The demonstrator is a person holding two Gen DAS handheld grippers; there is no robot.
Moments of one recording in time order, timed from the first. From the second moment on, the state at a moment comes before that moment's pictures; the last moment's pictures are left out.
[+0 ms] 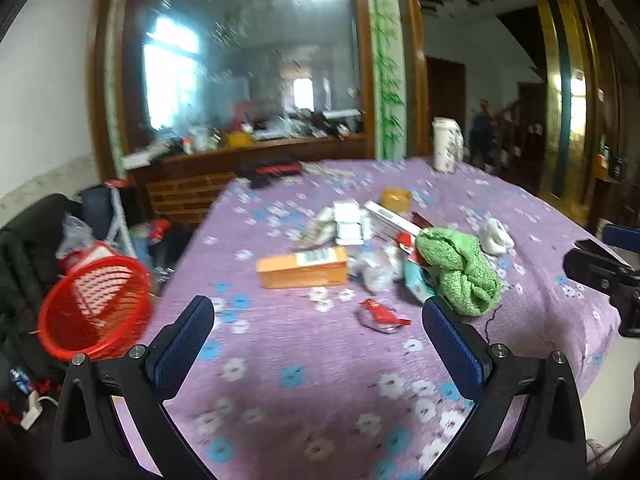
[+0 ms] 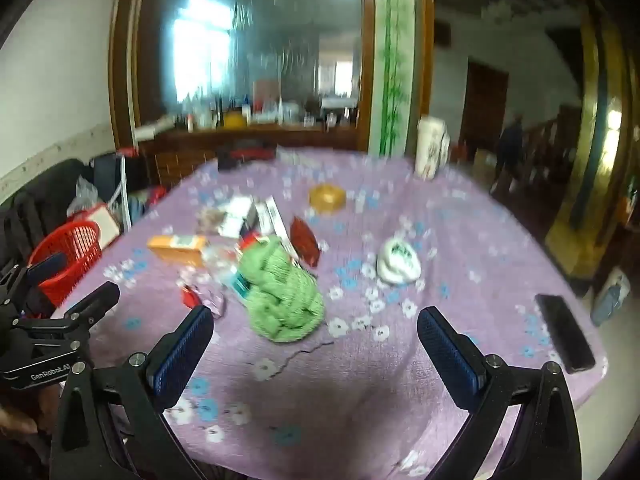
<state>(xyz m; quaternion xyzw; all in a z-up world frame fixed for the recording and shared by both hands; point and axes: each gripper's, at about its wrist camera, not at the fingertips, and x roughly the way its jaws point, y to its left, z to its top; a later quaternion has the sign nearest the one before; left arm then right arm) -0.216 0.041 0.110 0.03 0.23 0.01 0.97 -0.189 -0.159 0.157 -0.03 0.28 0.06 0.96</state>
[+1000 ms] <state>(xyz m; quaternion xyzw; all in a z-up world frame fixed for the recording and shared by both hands) -0.247 0.054 0.075 0.00 0.22 0.03 0.98 -0.233 -0.147 0.135 -0.01 0.23 0.03 0.97</state>
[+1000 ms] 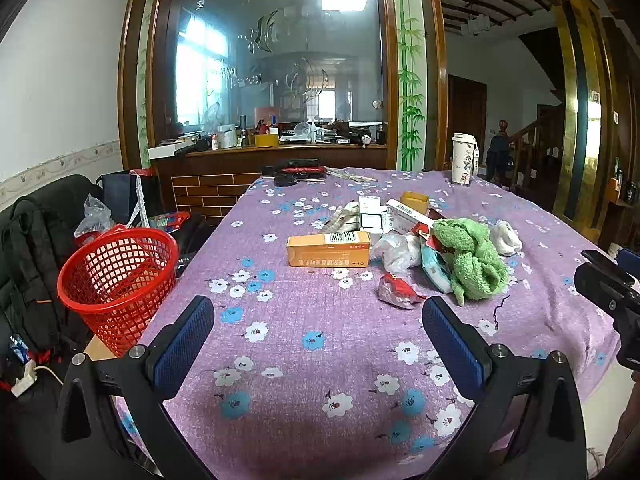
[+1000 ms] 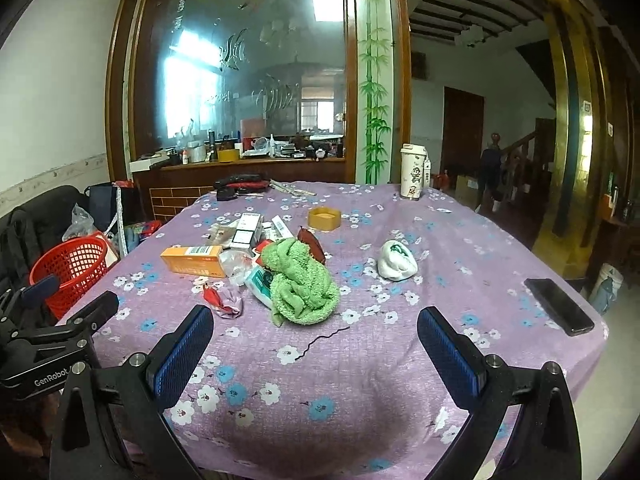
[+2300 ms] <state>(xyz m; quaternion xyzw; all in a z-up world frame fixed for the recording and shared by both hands) -0.237 0.052 0.064 0.00 0.24 0.03 0.97 -0.223 -0.144 0.122 -0.01 0.27 0.04 0.96</state>
